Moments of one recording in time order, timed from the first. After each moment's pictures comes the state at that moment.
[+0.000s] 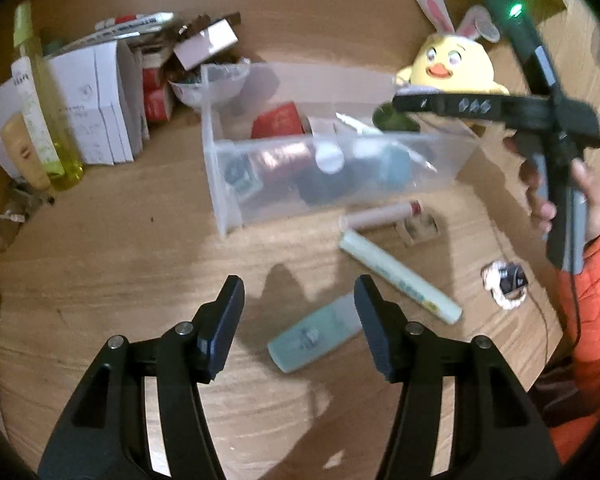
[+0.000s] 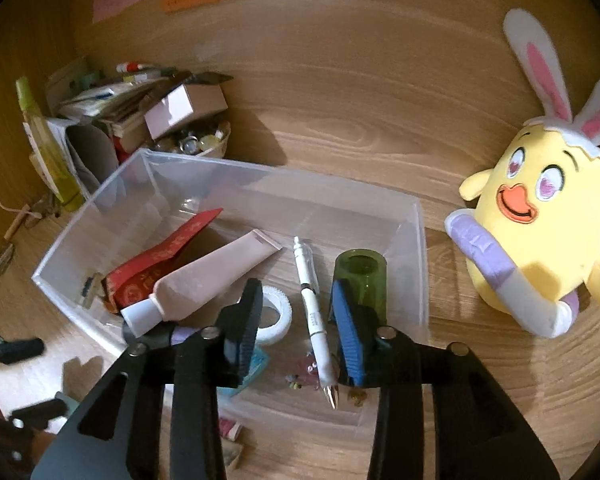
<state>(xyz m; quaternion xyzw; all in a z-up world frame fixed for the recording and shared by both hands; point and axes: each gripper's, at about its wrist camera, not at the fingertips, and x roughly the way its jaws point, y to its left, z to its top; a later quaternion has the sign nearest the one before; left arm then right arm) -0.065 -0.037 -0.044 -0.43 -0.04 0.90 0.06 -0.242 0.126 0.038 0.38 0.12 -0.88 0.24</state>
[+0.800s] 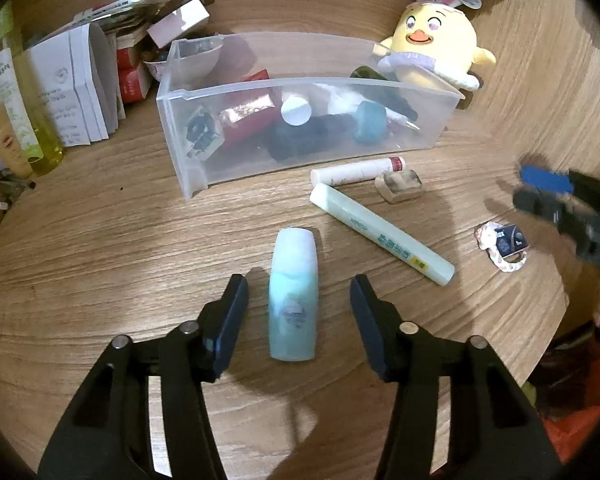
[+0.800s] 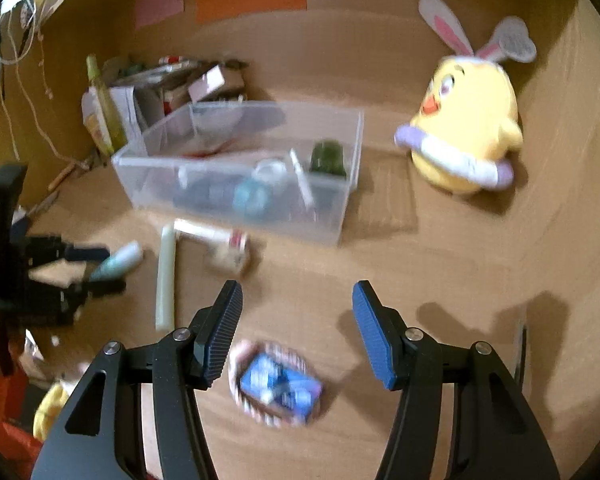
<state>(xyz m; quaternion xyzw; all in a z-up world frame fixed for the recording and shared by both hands) -0.054 -0.021 -0.061 -0.45 -0.02 0.89 0.08 -0.109 0.223 0.013 0.38 0.11 -0.88 0.25</state>
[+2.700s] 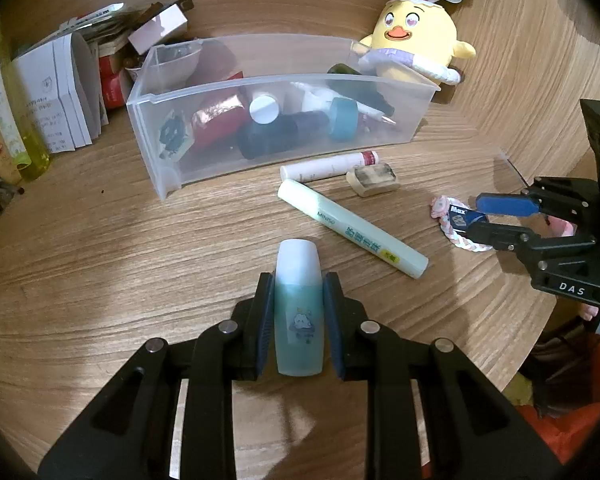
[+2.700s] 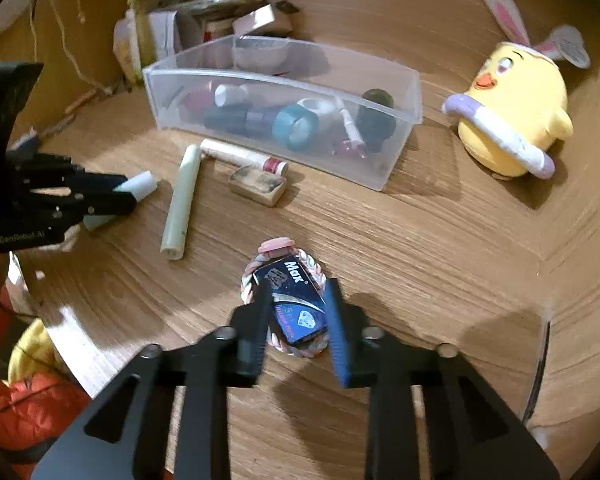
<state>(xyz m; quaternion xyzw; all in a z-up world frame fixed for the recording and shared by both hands) -0.049 -0.006 -0.060 -0.44 -0.02 0.89 0.10 -0.099 0.198 -0.018 0.41 0.20 -0.84 0.29</state>
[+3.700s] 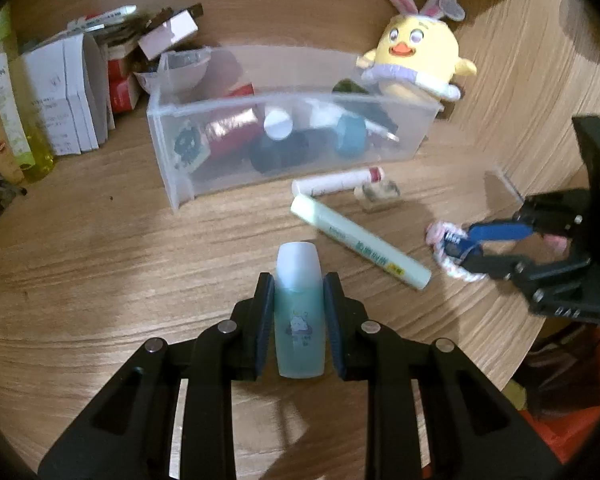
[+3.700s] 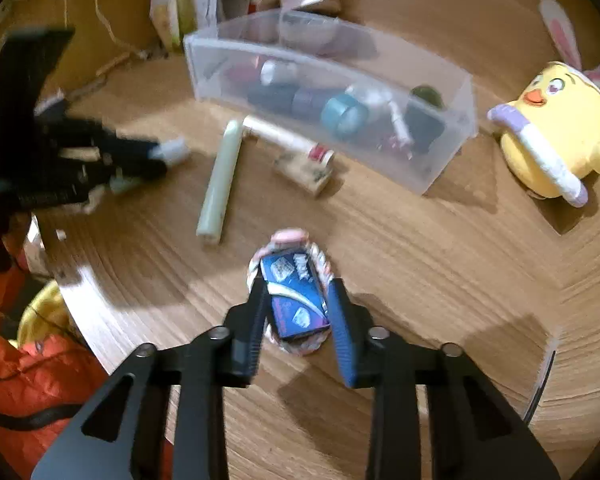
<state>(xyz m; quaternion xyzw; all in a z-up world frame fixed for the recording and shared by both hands) -0.047 -0.018 -0.048 -0.42 -0.04 0.90 0.11 -0.091 0.180 -0.019 0.43 0.25 -0.80 0.34</state>
